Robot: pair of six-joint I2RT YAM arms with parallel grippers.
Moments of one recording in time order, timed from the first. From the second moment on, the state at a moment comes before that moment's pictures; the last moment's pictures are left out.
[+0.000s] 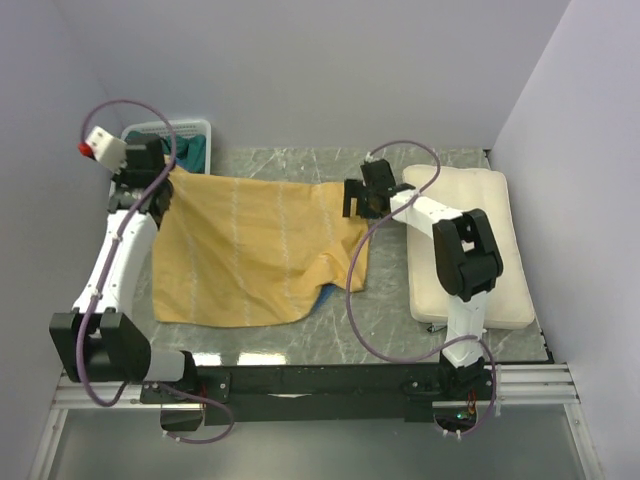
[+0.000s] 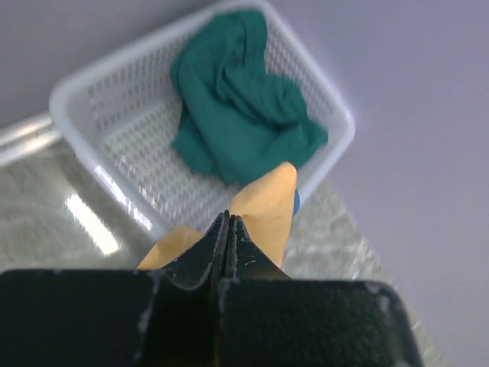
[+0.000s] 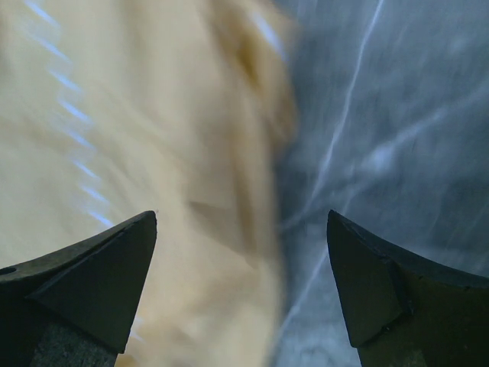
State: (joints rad) left arm -0.04 1.33 1.25 -0.37 -0.62 -0.83; right arm 0.38 2.02 1.47 -0.30 0.08 0.35
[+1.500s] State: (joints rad) left arm -0.86 1.65 1.14 -0.38 -0.41 -0.62; right arm 0.40 1.75 1.01 -0.07 -0.06 0.62
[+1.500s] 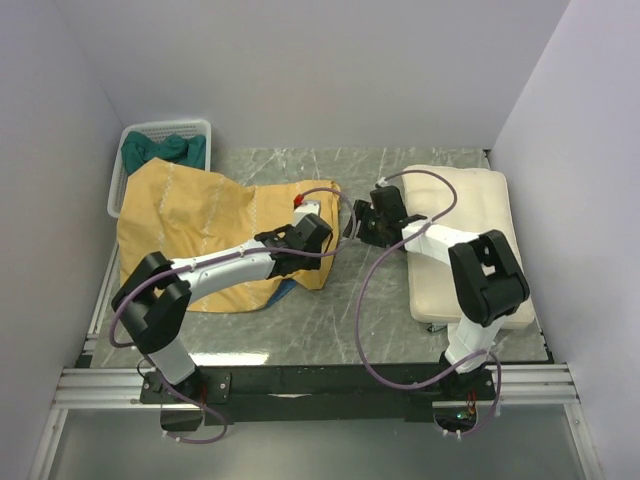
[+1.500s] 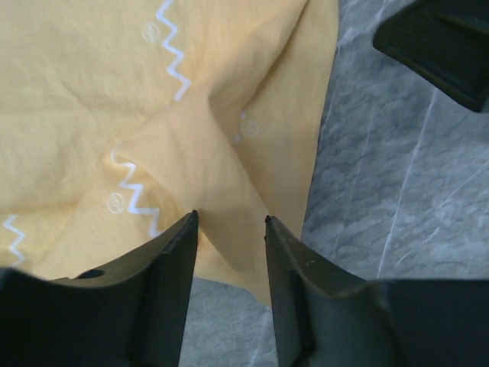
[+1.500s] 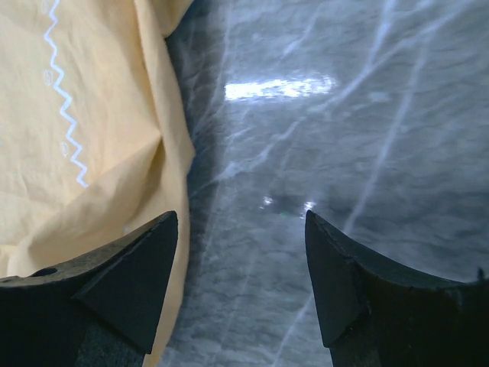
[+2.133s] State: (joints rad) left arm -0.88 1.72 1.12 -0.38 -0.34 -0.60; right arm 0.47 1.93 1.16 -0.04 -0.09 0.65
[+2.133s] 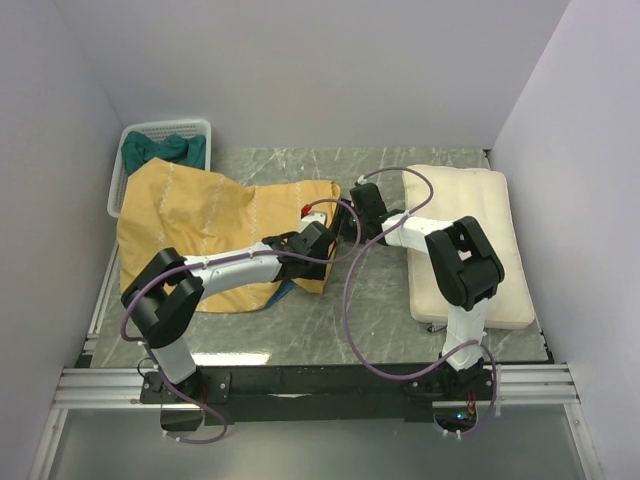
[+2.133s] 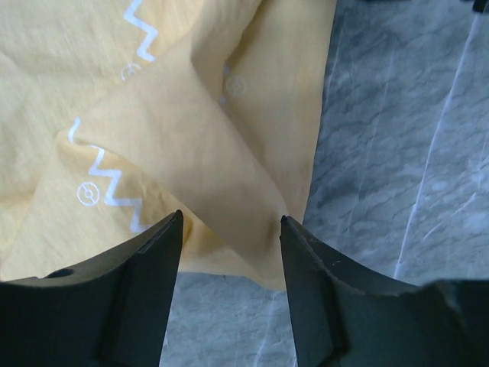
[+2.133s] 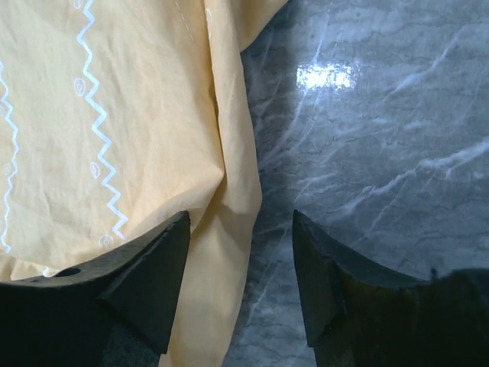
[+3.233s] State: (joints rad) left arm -0.86 1.25 1.13 -0.51 -0.13 -0.61; right arm 0.47 1.68 1.24 -0.21 0.08 0.54
